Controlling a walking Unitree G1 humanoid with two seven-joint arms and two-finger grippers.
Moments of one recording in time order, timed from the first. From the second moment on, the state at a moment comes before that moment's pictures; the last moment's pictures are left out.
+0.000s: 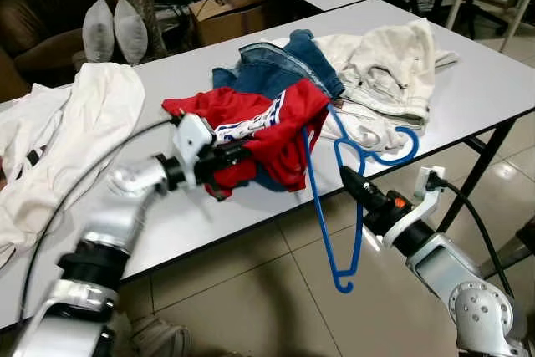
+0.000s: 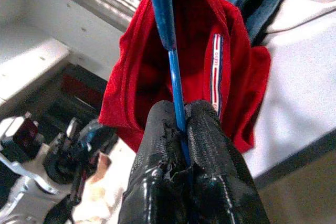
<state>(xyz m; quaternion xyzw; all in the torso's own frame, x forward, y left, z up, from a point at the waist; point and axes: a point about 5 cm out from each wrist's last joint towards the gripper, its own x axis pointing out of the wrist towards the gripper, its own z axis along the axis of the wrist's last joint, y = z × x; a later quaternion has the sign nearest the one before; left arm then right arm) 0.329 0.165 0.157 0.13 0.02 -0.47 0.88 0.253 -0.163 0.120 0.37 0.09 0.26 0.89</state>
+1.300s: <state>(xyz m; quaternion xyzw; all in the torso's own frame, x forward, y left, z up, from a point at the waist) 0.305 0.143 0.167 0.15 0.10 -0.61 0.78 0.349 -0.165 0.134 0.70 -0.05 0.02 0.71</state>
